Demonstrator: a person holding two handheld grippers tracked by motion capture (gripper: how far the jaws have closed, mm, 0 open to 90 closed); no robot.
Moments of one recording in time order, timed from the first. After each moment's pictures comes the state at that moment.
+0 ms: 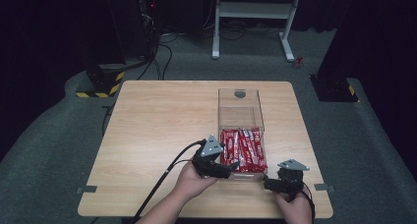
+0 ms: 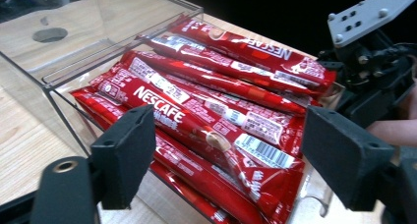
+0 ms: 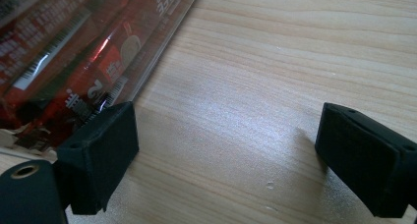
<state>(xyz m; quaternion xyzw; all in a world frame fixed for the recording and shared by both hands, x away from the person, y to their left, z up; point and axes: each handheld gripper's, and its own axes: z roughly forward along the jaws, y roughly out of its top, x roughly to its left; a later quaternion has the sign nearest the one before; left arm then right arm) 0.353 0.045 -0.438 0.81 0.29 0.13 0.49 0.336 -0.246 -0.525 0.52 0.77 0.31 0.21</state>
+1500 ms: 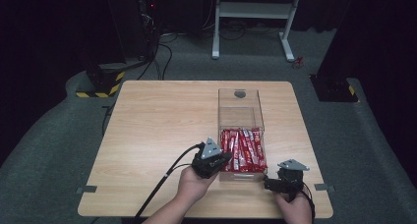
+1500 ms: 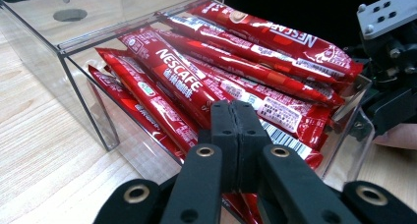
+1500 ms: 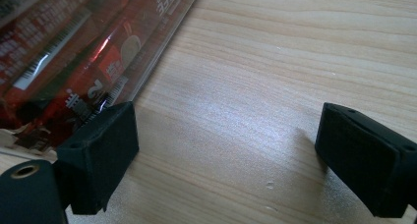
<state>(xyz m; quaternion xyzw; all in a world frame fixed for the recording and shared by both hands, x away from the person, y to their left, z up) 0.347 0.045 -0.448 0.80 0.33 0.14 0.48 0.336 -0.246 -0.525 0.52 0.77 0.31 0.21</state>
